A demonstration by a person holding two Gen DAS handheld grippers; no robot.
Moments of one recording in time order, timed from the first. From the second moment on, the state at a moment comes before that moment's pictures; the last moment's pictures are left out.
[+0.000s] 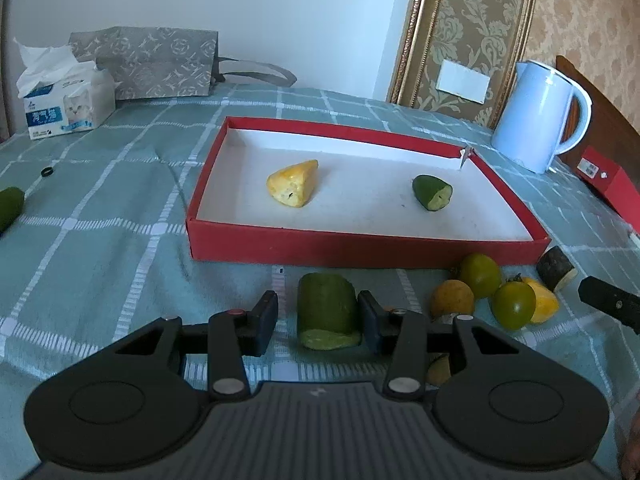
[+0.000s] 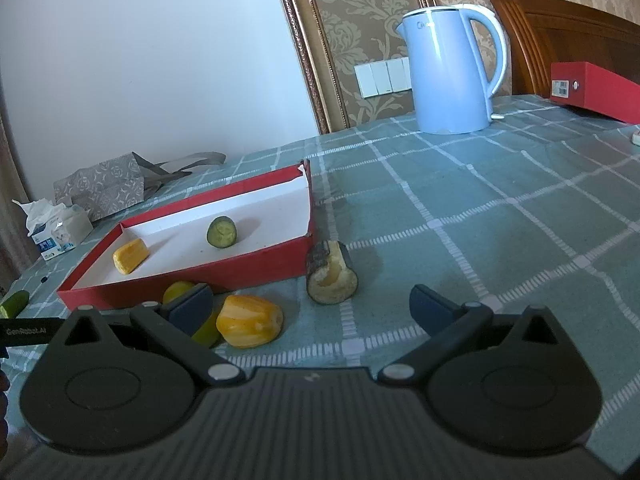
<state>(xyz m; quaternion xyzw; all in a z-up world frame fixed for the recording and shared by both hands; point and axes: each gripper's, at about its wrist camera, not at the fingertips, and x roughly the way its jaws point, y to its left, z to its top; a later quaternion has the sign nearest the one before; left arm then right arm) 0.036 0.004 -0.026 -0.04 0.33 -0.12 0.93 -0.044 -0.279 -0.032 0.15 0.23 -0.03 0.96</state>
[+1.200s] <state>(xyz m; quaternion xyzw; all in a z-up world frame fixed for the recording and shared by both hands) 0.025 0.055 -0.031 -0.09 0.29 -0.12 0.95 -0.003 -0.287 -0.029 0.07 0.28 -0.04 0.96</state>
